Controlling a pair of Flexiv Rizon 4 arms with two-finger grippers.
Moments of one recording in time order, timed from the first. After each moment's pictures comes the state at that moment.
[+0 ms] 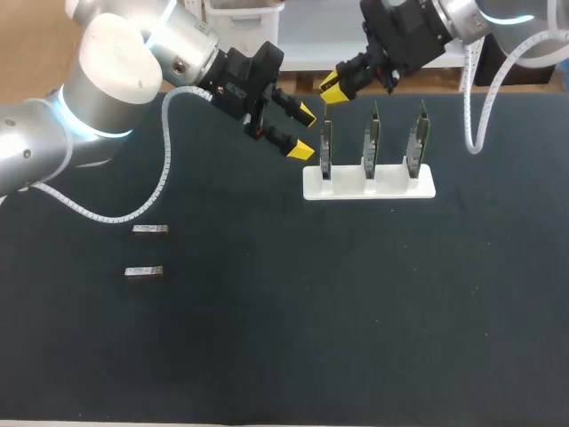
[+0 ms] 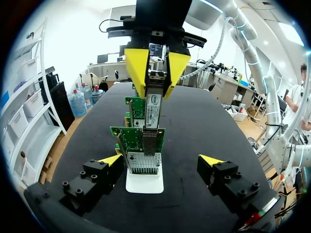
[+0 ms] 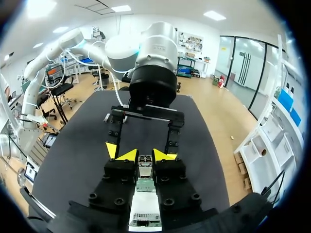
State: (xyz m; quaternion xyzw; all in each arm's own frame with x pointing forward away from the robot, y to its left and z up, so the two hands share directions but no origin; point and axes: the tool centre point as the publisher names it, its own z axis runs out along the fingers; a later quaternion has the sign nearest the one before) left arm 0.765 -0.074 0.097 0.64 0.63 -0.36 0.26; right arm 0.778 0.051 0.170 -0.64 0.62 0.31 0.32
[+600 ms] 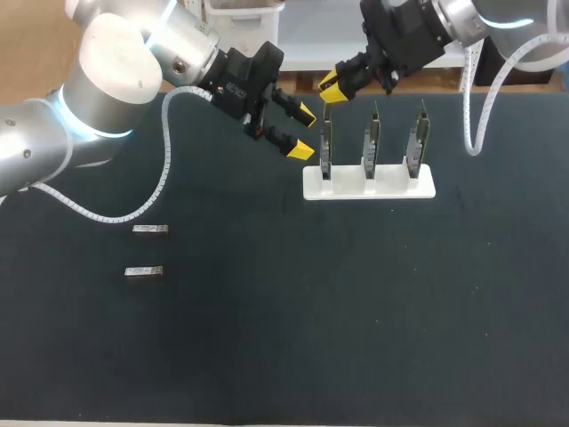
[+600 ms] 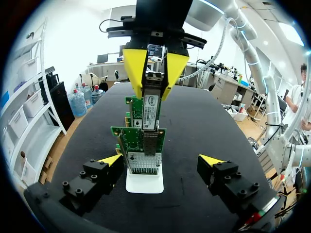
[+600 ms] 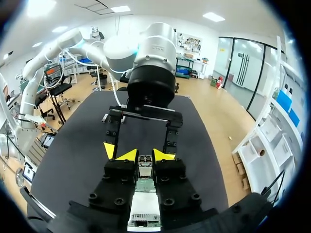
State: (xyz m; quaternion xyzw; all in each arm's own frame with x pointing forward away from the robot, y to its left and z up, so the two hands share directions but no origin) left arm 0.765 -0.074 0.097 0.64 0.63 -0.36 0.26; right arm 0.780 0.050 0.167 -0.64 0.62 0.31 0.33
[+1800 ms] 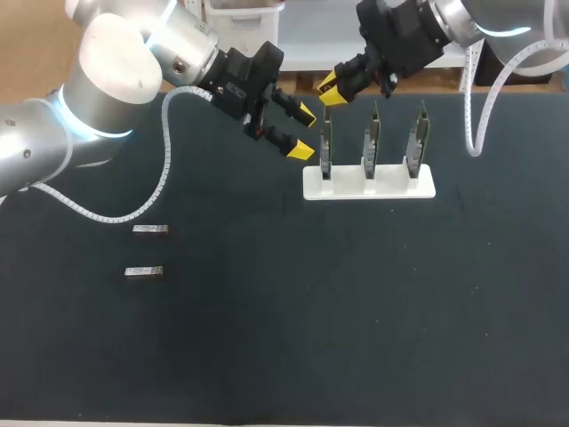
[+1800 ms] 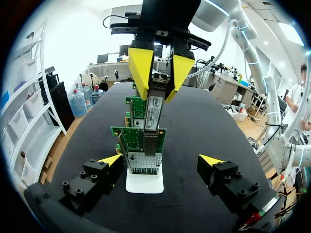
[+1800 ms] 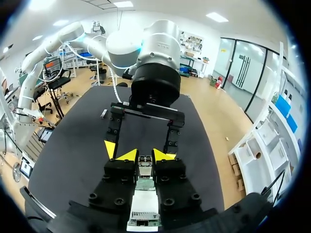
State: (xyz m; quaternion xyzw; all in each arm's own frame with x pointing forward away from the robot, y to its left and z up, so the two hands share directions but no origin) left arm 0.765 -0.074 0.097 0.64 0.63 -0.36 0.26; right arm 0.776 0.051 0.167 -0.65 0.62 0.28 0.33
